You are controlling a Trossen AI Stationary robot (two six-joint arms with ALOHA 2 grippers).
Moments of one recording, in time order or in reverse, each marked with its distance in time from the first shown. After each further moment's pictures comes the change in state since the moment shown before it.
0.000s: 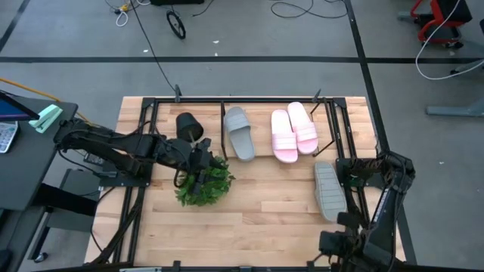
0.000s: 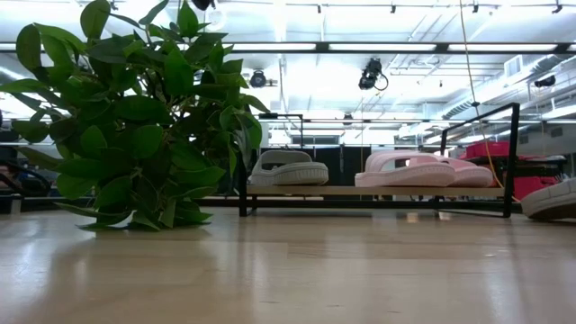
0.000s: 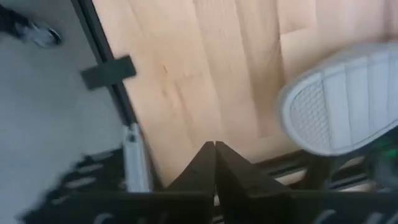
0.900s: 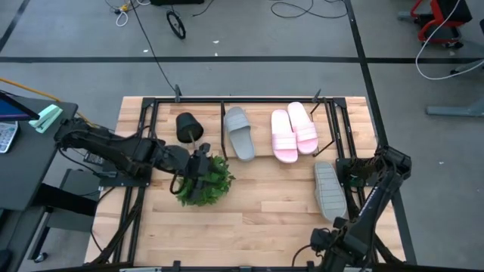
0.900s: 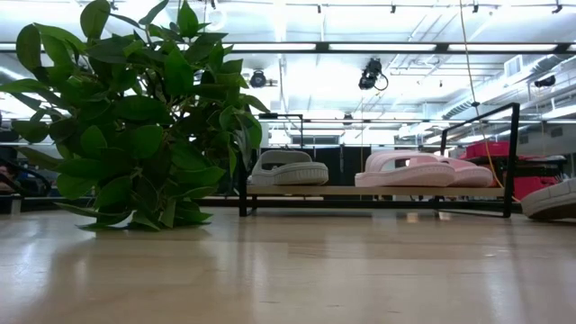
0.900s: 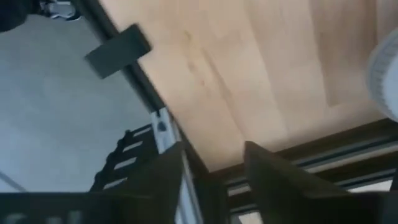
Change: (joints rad) left arm -0.066 0.000 0.000 -0.008 -0.047 0.046; right arm -0.089 -0.030 -0.257 0.331 -0.268 0.107
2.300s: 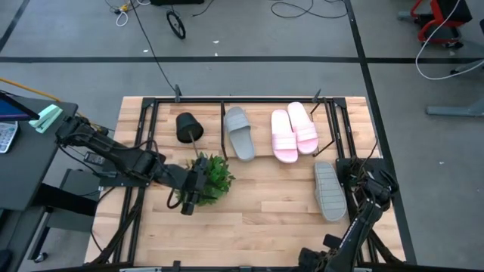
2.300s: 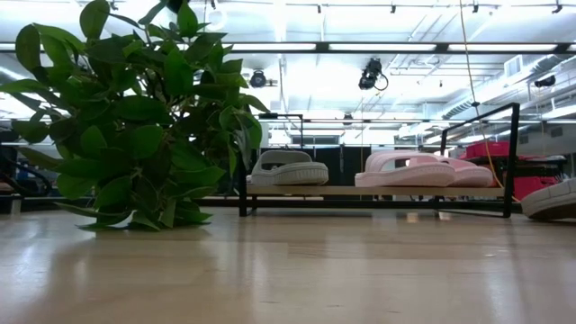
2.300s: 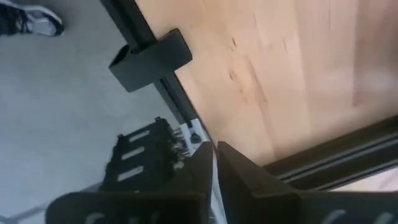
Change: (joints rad) left arm -0.137 0.000 -0.128 0.070 -0.089 -0.064; right arm -0.006 0.385 0.469 -0.283 -0.016 -0.055
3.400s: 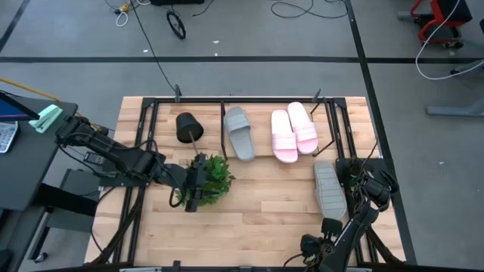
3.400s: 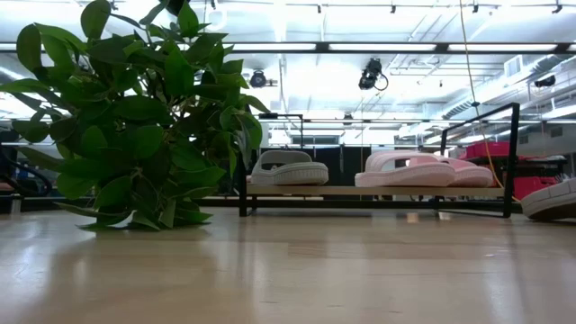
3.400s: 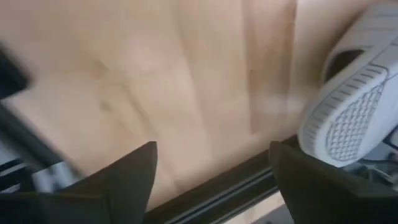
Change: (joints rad) left arm 0.001 0.000 0.001 0.015 -0.096 -0.053; right arm -0.009 -0.007 -0.185 -0.139 0.117 -0.169
